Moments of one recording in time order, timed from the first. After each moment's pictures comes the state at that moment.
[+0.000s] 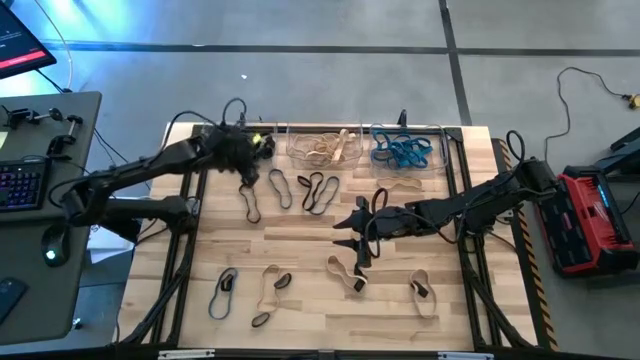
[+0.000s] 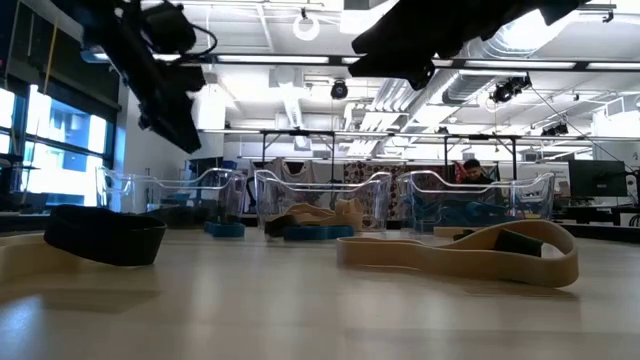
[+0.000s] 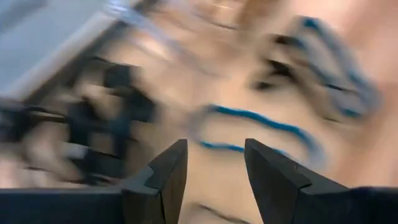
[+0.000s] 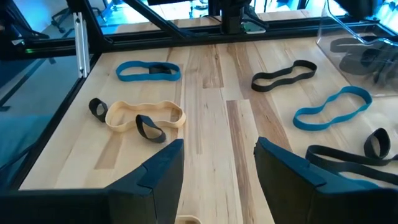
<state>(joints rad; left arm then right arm) 0.60 1.03 0.72 -0.57 -0.01 -0.06 0.25 1.45 0.84 0.18 0.19 0.18</state>
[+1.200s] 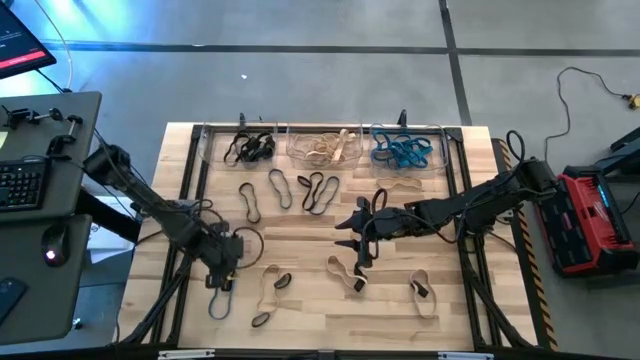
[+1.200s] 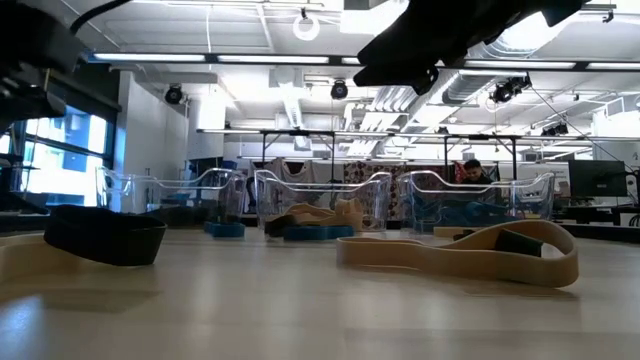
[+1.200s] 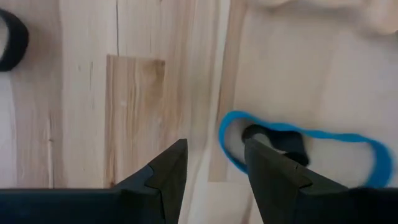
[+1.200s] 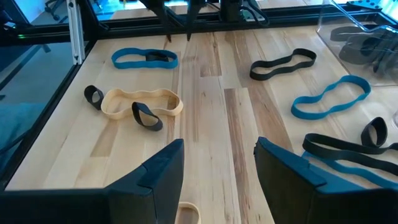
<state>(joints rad) -0.65 1.21 0.72 -0.90 -0.06 -0.75 0.25 1.45 0.84 0.14 0.19 0.17</state>
